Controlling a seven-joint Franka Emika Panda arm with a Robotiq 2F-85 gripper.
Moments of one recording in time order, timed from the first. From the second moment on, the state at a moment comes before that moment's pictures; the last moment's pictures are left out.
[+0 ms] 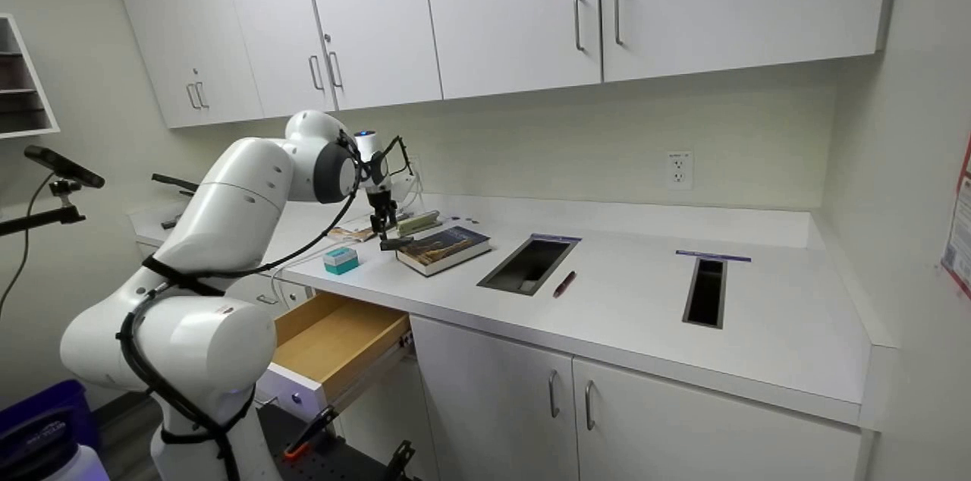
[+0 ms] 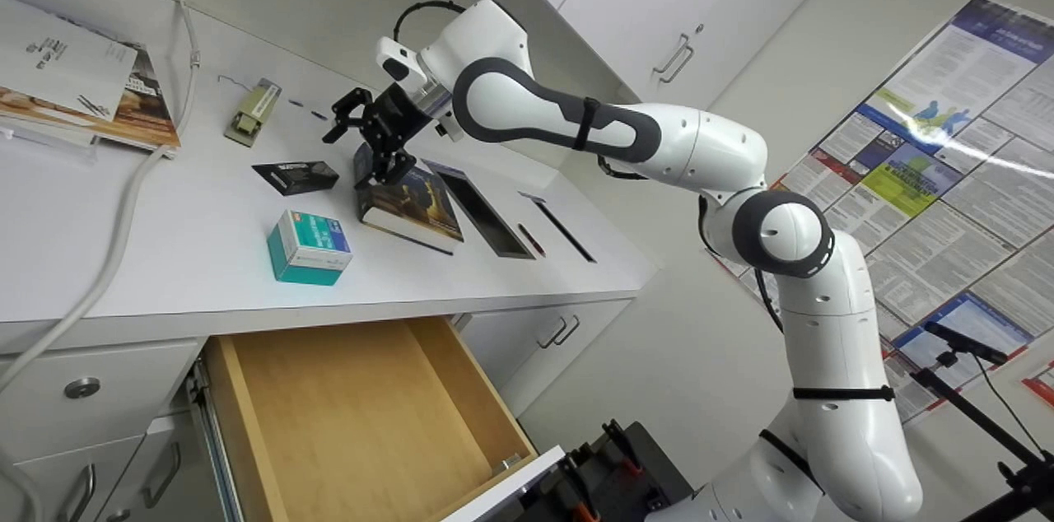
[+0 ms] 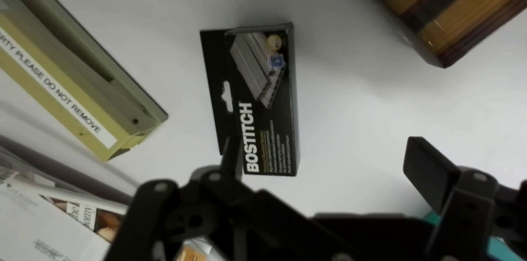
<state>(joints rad) 0.28 0.86 0.28 -1.15 -0.22 2.25 -1.38</state>
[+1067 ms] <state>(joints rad) 0.33 1.00 0.21 -1.01 -0.30 2.31 -1.39</state>
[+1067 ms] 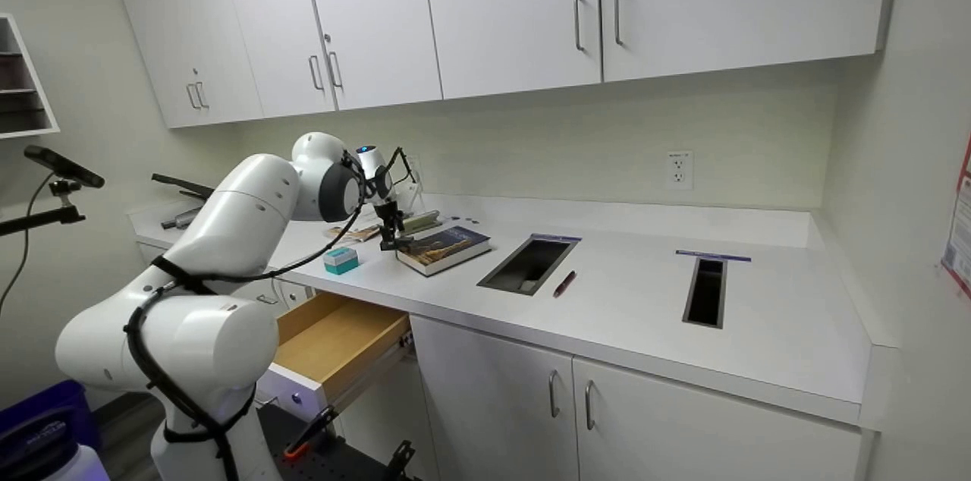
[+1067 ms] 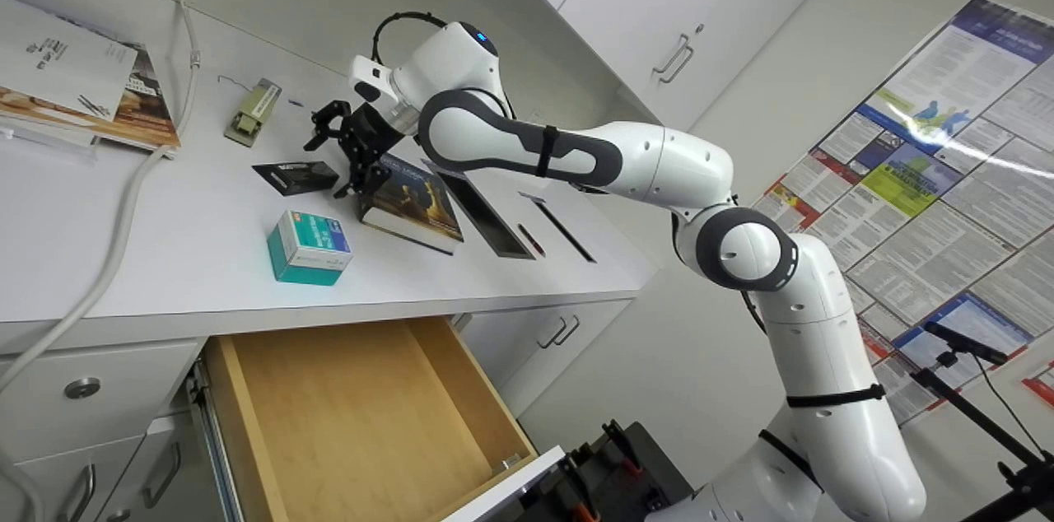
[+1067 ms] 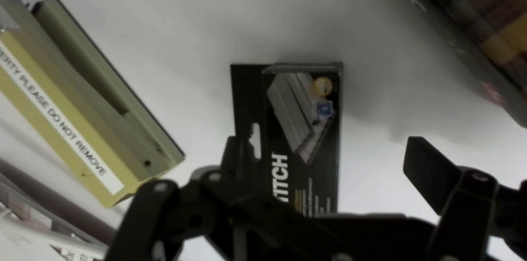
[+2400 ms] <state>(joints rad) 0.35 1.19 0.21 -0.68 -0.22 2.11 -1.49</state>
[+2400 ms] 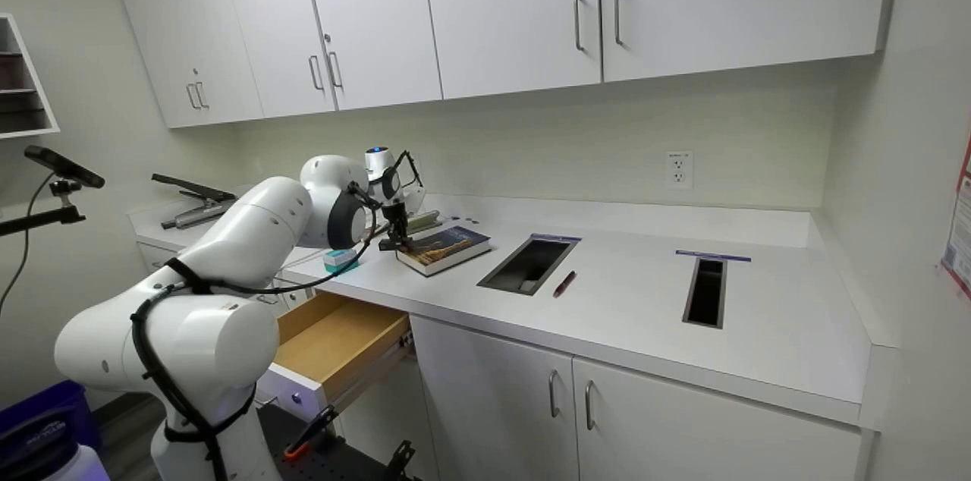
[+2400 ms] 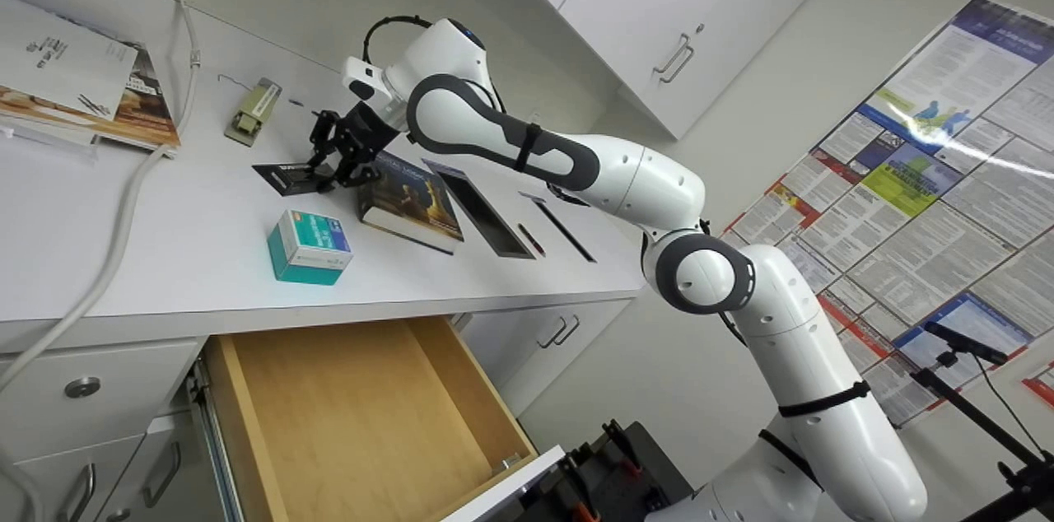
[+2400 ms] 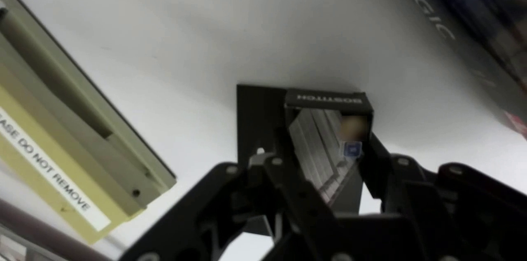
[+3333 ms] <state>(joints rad) 0.41 1.13 0.24 -0.66 -0.27 1.92 -1.37</state>
